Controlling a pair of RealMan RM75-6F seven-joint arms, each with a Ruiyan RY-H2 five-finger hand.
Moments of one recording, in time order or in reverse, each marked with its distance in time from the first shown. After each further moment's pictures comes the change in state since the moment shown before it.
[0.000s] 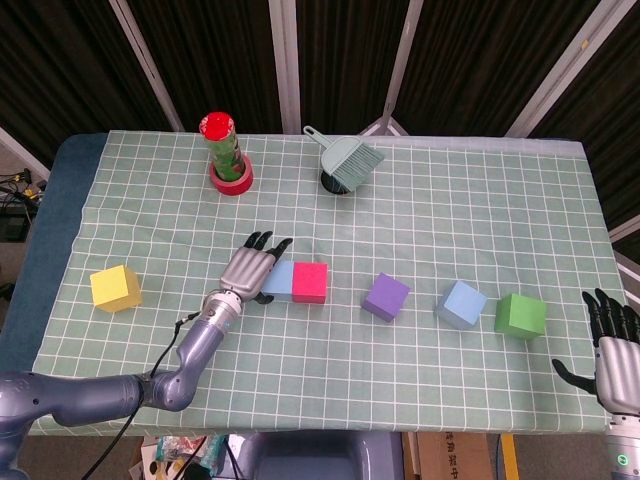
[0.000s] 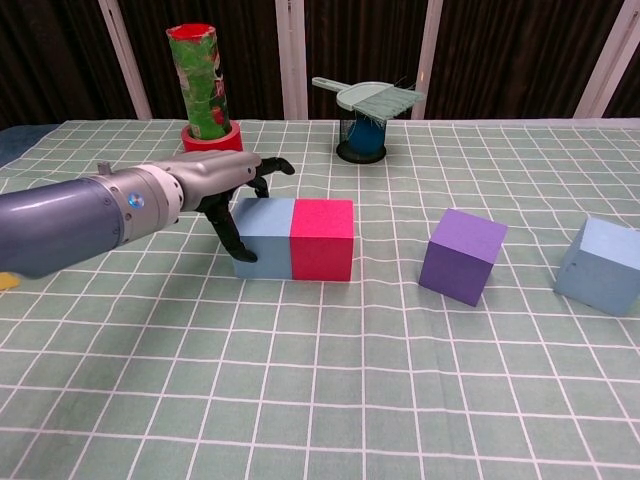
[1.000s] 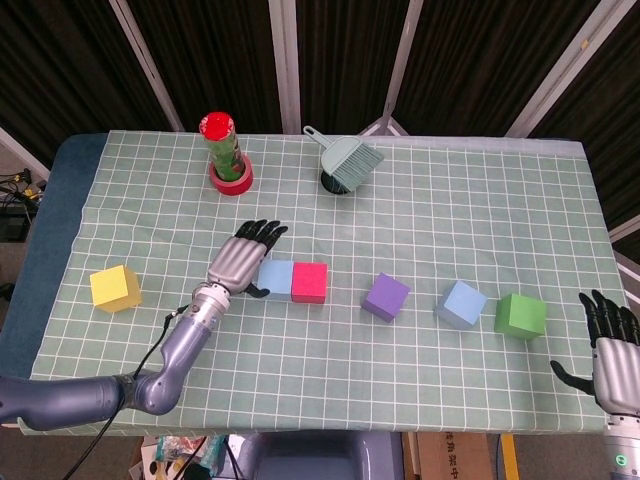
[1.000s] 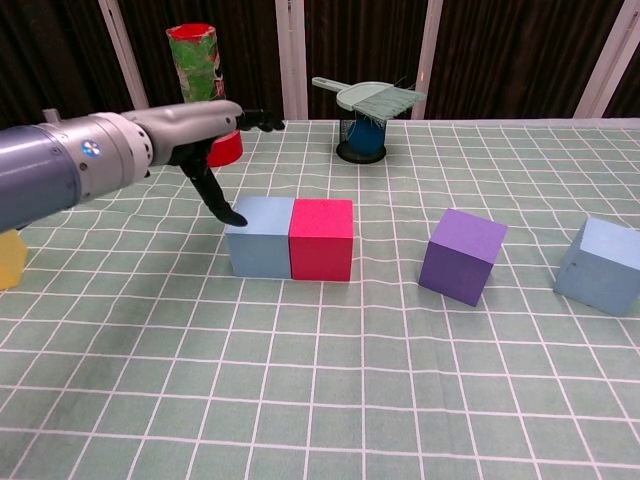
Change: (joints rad) left arm 0.046 0.140 -0.041 -0.184 0.062 0.087 -0.050; right arm 0.004 0.004 -0.005 -0.004 0.001 -0.015 -0.008
